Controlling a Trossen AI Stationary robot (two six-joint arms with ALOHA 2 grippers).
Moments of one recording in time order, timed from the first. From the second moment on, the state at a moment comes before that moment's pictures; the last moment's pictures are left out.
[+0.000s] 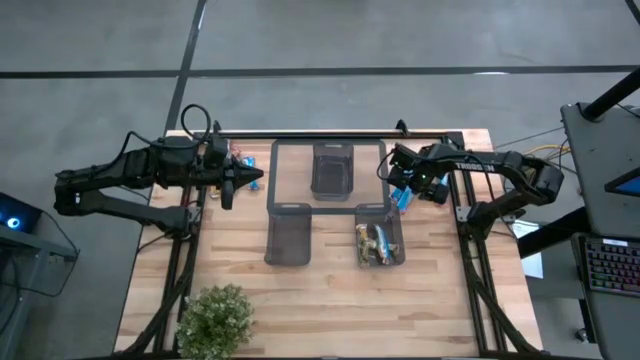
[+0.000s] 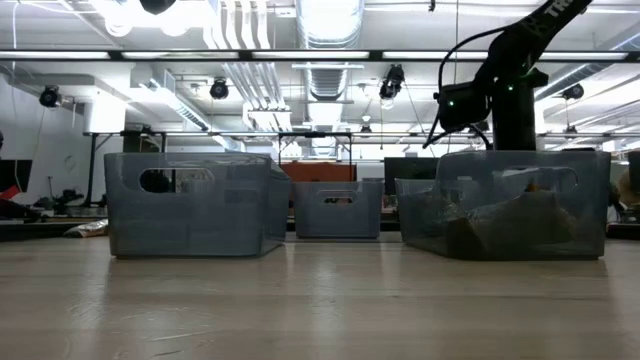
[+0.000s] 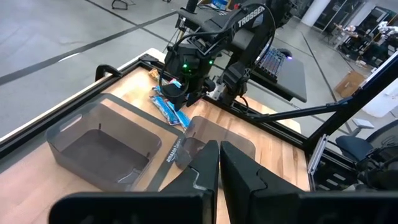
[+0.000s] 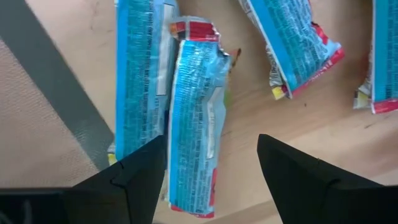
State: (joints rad) left arm 0.06 0.83 1.14 -0.58 -0.12 -0.43; right arm -0.57 1.44 0.77 -0.86 0.01 1.47
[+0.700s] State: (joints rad) left arm 0.06 0.83 1.14 -0.58 -0.12 -0.45; right arm -0.57 1.44 0.68 -0.75 -0.01 1.52
